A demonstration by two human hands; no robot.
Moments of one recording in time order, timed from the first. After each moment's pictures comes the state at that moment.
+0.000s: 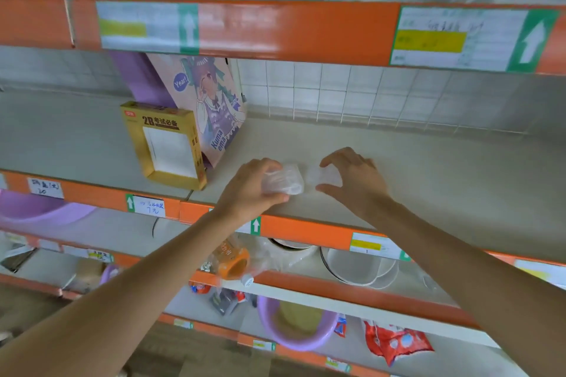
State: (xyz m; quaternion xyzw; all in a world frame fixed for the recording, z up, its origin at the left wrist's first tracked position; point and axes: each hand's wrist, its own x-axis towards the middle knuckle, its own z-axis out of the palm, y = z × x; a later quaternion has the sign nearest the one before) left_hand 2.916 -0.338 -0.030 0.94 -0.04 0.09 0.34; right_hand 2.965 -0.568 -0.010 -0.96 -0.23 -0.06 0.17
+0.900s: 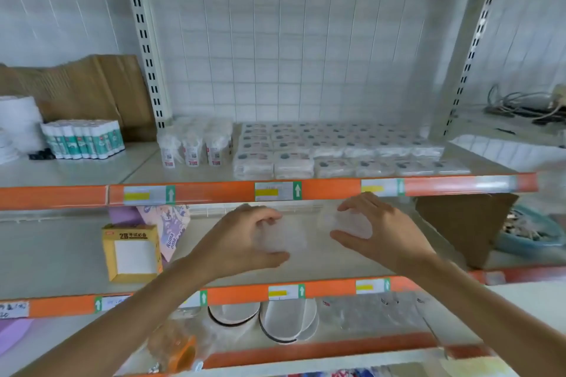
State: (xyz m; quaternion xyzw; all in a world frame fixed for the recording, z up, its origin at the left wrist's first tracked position) left_hand 2.757 -0.447 0.223 0.89 -0.28 0.10 0.34; right_hand 2.732 -0.727 0.233 -0.94 -0.15 -0.24 0.18
